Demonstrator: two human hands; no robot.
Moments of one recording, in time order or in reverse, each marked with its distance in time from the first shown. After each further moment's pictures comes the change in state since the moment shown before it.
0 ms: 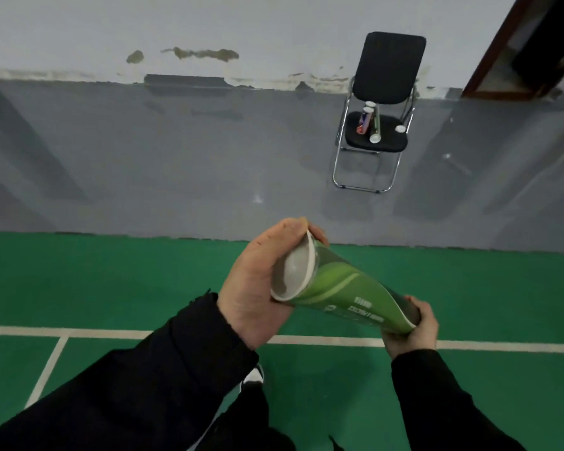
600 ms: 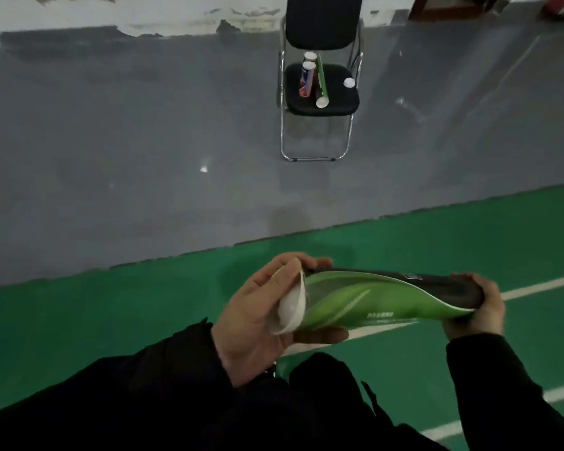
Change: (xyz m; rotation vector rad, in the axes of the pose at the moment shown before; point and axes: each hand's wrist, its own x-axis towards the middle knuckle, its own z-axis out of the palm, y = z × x) left_hand 0.288 -0.006 -0.010 -0.139 -0.111 -0.452; right_hand 0.192 -0.177 0.072 0.033 0.195 -0.287
